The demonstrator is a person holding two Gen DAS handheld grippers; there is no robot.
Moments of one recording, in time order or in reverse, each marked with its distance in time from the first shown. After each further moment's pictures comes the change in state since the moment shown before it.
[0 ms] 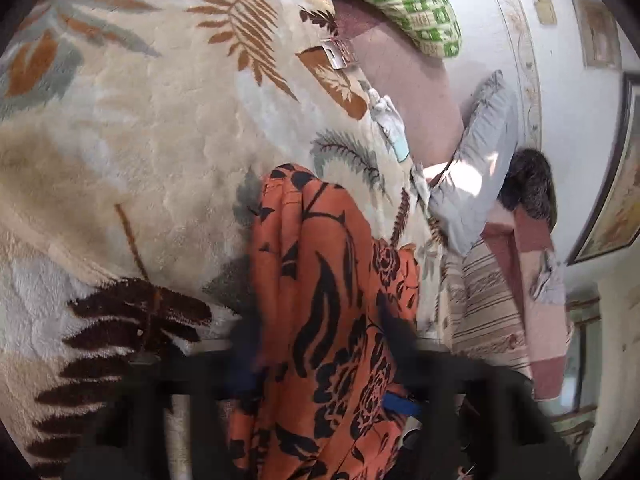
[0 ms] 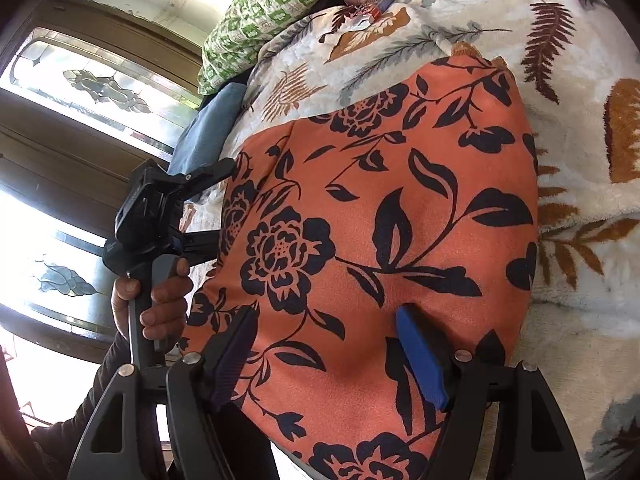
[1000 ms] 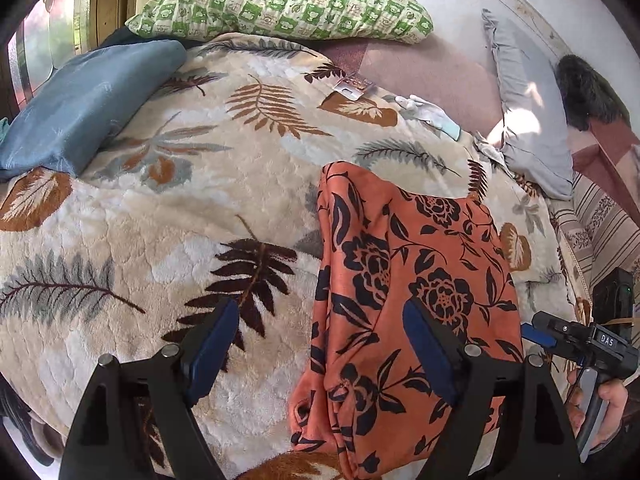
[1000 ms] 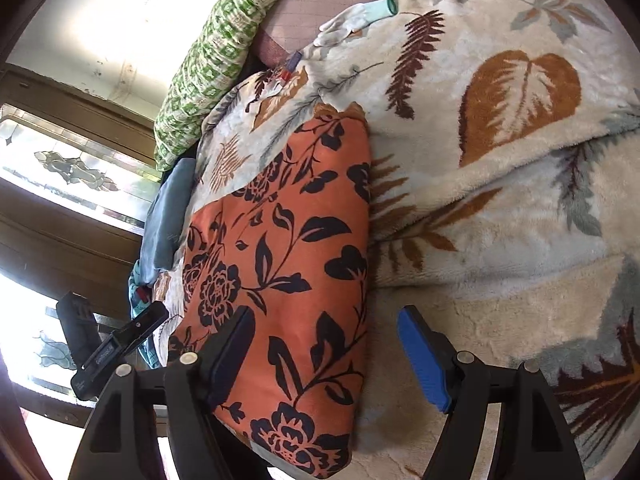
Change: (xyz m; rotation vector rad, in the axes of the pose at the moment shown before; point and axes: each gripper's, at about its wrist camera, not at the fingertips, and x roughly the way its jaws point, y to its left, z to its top) left arm -0.060 -0.058 -0.082 0.326 -0.219 0.530; right arm -0.076 -0.061 -0.021 0.211 -0.167 -0.079
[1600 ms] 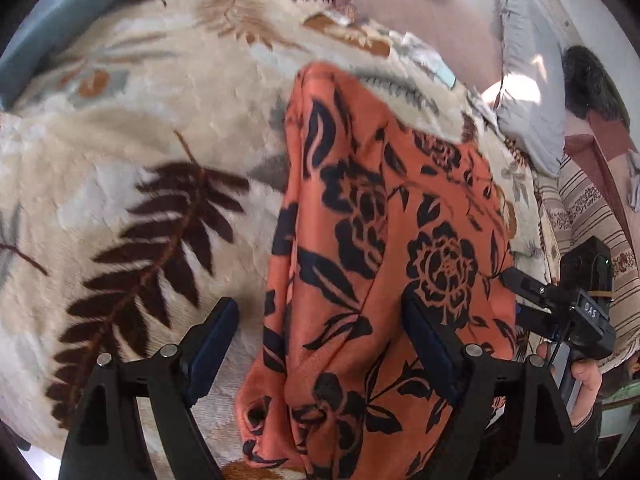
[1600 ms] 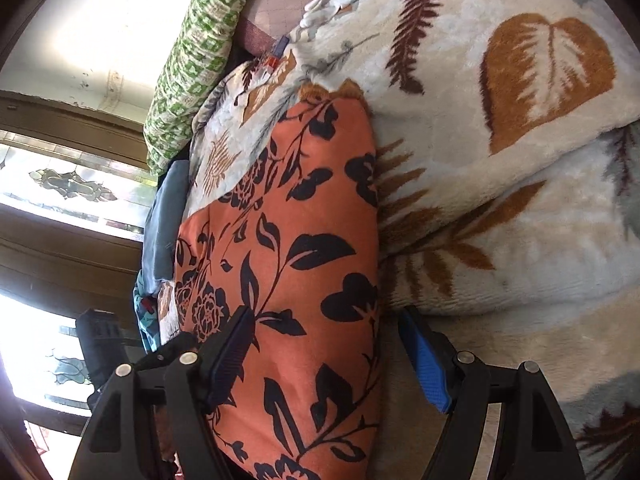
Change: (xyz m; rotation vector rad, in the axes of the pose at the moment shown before) left arm 0.068 -0.002 -0.014 -0.070 0.252 -0.146; right arm 0.052 -0.002 0.019 0.072 0.072 0.053
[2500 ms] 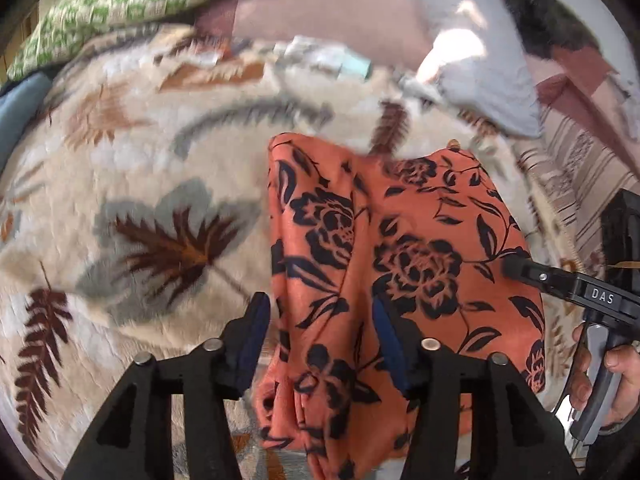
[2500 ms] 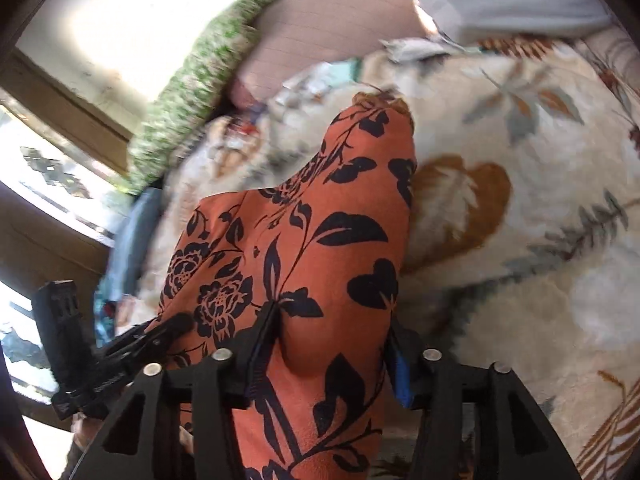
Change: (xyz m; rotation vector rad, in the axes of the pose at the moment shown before) left arm 0.057 -0.160 0.021 0.211 -0.038 0.119; right arm -0.099 -0.037 0.048 -0.131 -0.132 -0.288
